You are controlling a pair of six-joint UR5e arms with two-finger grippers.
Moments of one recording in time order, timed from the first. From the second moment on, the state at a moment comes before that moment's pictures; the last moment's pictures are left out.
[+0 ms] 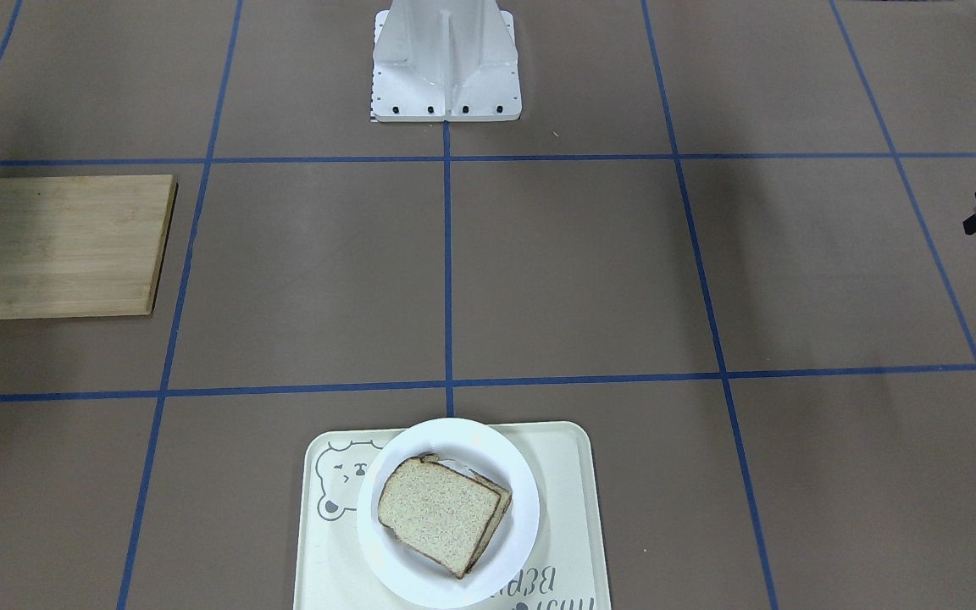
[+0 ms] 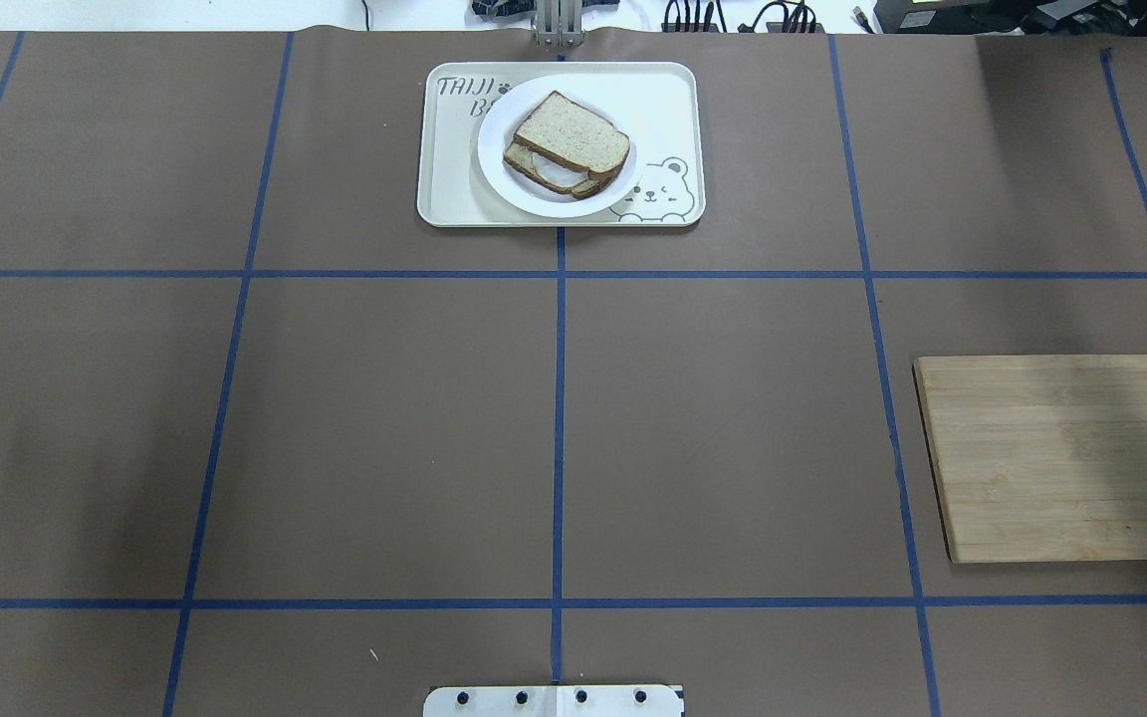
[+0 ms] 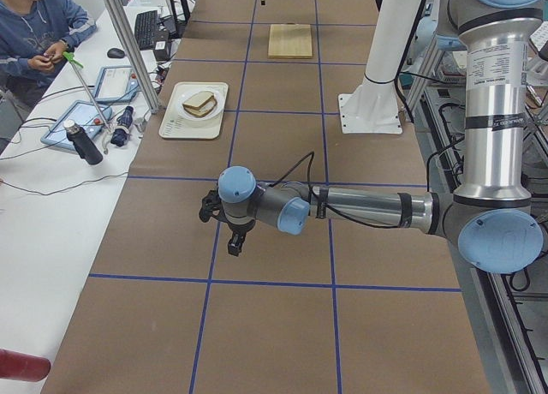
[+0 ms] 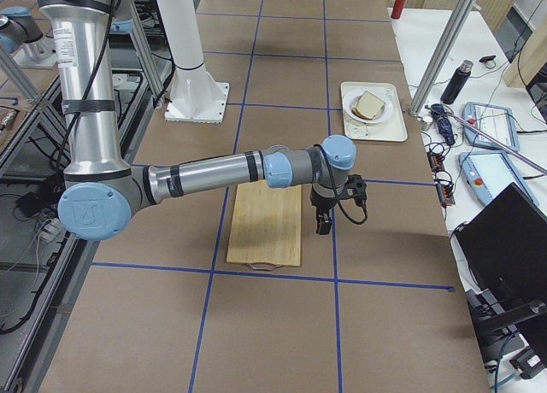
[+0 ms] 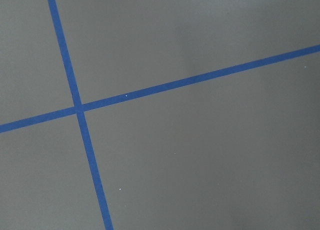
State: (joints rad) left arm -1.39 -1.50 -1.68 -1.86 -2.43 -0.10; right arm 1.37 -1.51 1.72 -1.61 2.34 0.13
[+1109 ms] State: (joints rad) left arm -1.39 -1.50 -1.68 -1.85 -2.43 -0.10; right arm 1.37 -1.51 1.72 -1.61 2.35 0.13
